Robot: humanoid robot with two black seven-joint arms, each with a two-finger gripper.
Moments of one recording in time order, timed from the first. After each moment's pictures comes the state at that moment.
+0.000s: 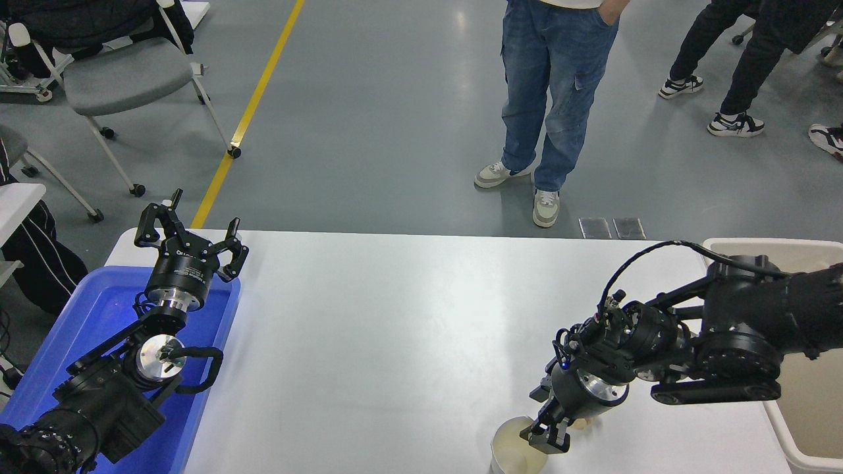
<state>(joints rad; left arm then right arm) -0.58 0.29 -0.81 -0.47 -0.06 -0.51 -0.60 1.45 -0.31 -0.75 1.40 -1.56 0.15 0.20</state>
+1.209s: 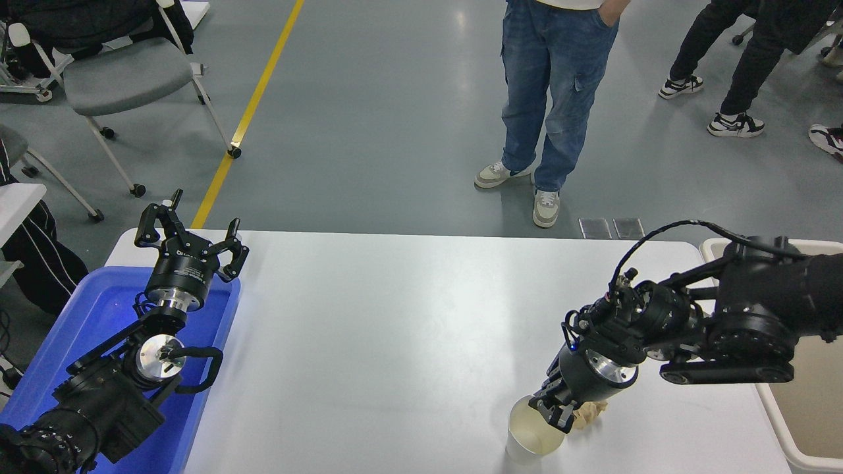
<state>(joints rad) -0.58 0.29 -0.81 -0.47 -0.06 -0.51 -0.60 1.57 -0.38 -0.77 1.46 -1.51 0.17 0.27</state>
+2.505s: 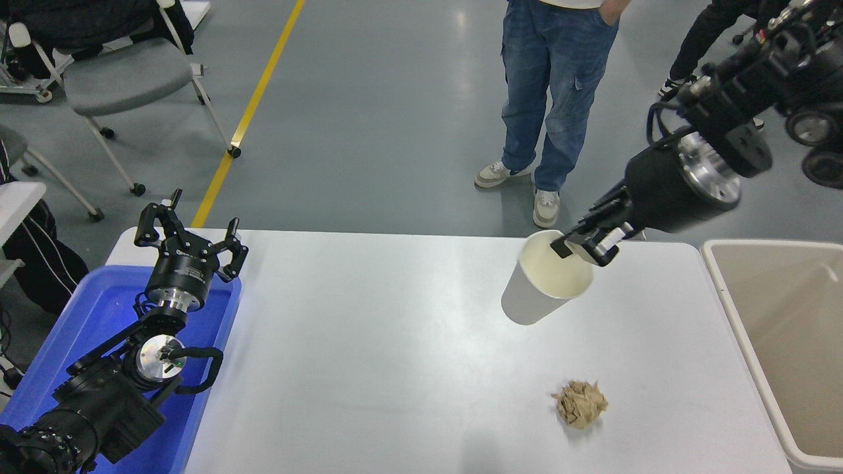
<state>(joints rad) -0.58 0.29 -0.81 -0.47 -0.06 -0.51 -0.60 1.95 -0.93 -0.40 1.54 -1.27 0.61 0.37</state>
